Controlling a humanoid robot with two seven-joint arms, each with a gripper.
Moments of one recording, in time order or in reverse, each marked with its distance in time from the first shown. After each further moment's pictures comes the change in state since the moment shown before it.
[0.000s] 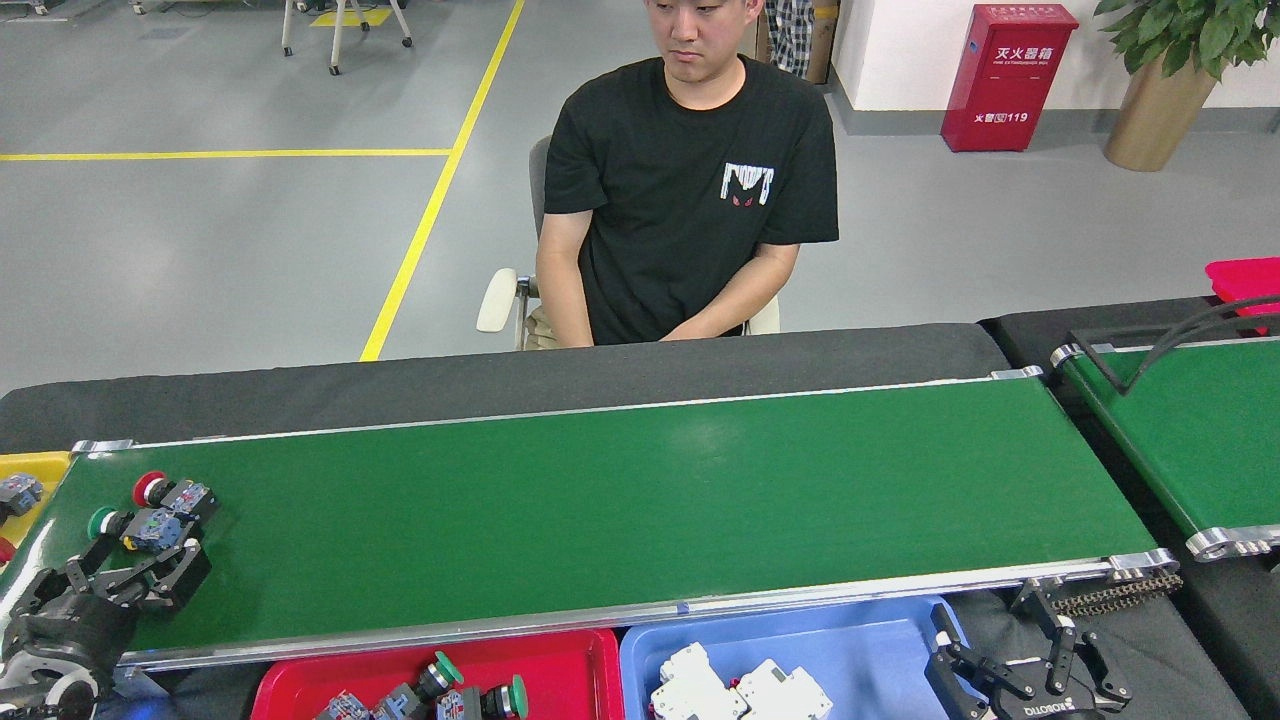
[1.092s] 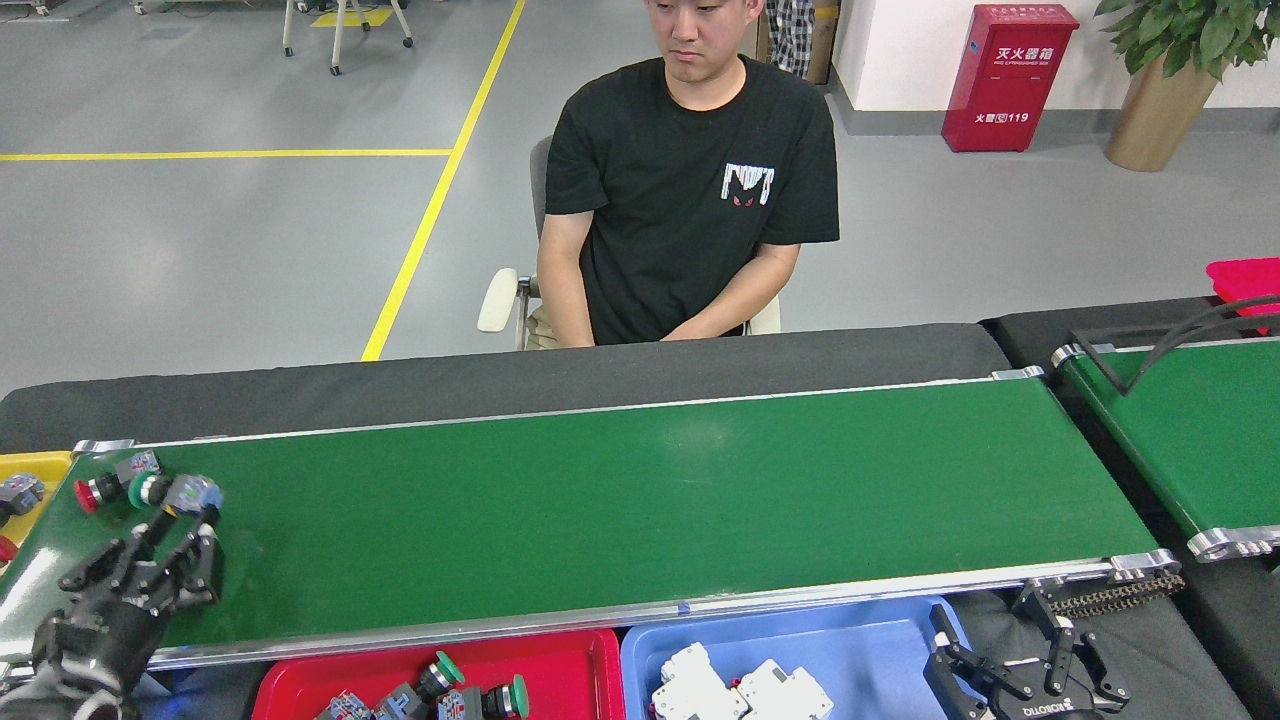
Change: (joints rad) left arm 0.495 -0.019 -0.013 -0.616 0.109 -0.367 0.119; right arm 0.000 0.000 0.004 0.000 0.000 0.000 0.000
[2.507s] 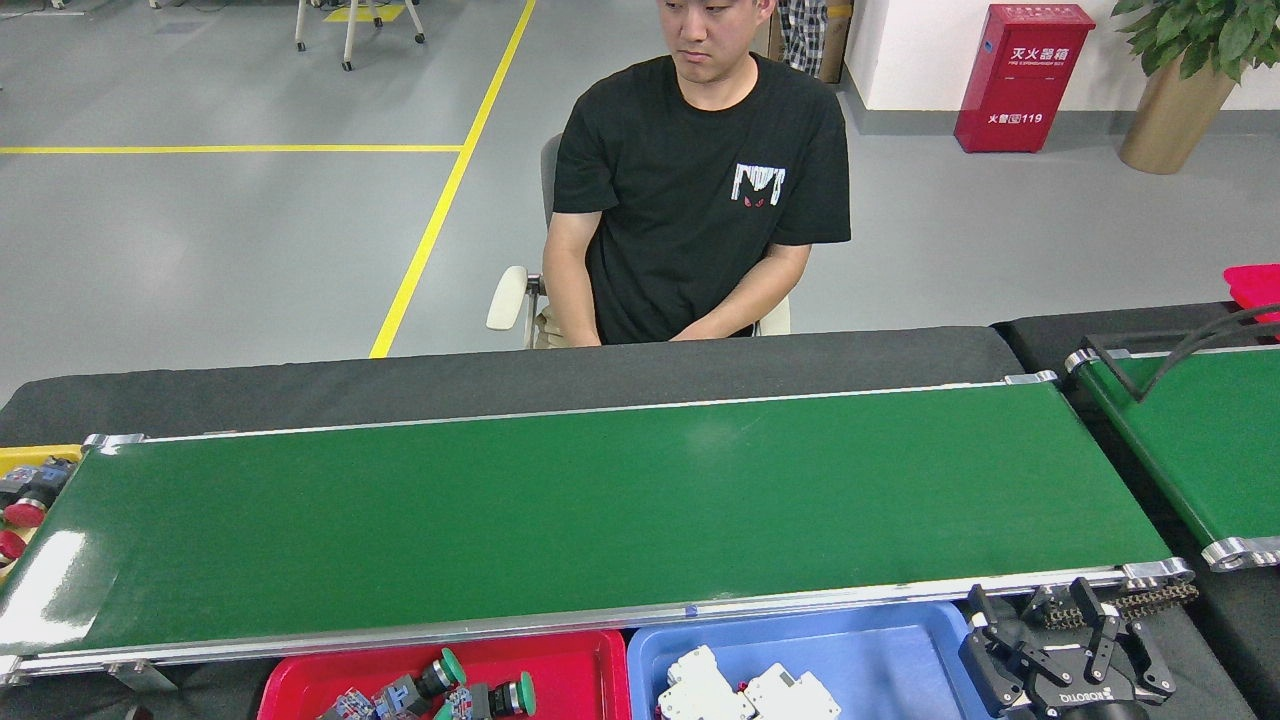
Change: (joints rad) left arm 0.280 -0.249 0.351 -0.260 0.025 0.169 -0.003; right arm -0.001 0.001 -0.068 -0.026 -0.002 0.010 -0.009
